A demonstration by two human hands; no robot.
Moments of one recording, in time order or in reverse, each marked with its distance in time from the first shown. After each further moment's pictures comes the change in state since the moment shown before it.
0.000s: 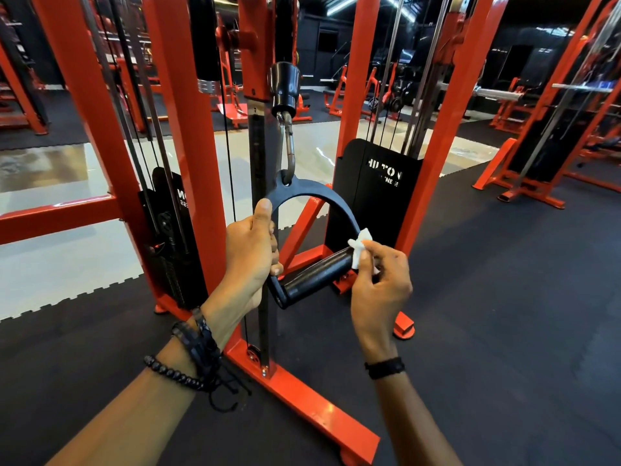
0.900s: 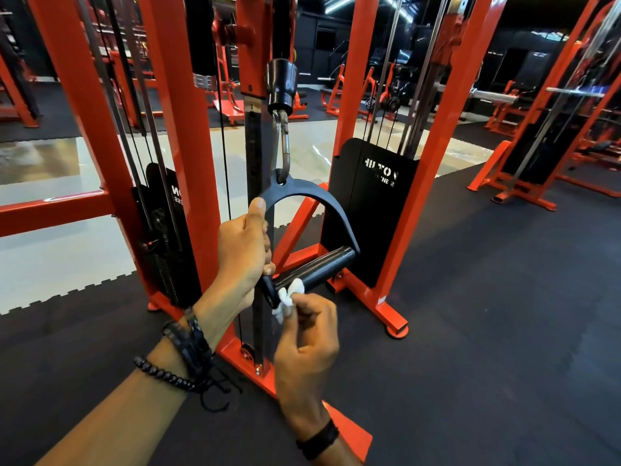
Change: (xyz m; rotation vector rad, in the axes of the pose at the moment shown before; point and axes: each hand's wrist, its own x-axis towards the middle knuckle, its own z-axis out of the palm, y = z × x) left_hand 0.001 -0.001 -0.002 0.004 0.021 0.001; right_hand -0.109 -0.030 0.017 0.233 -0.155 0.002
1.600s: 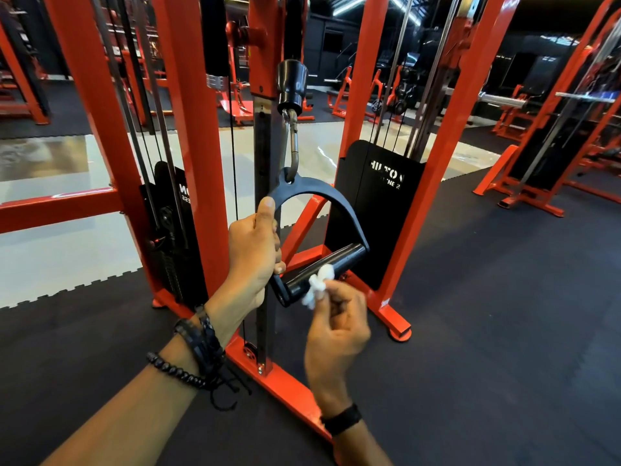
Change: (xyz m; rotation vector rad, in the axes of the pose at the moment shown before) left_hand -0.003 0.000 0.000 -0.030 -0.001 0.012; right_hand 0.025 0.009 -0.008 0.089 0.110 0.074
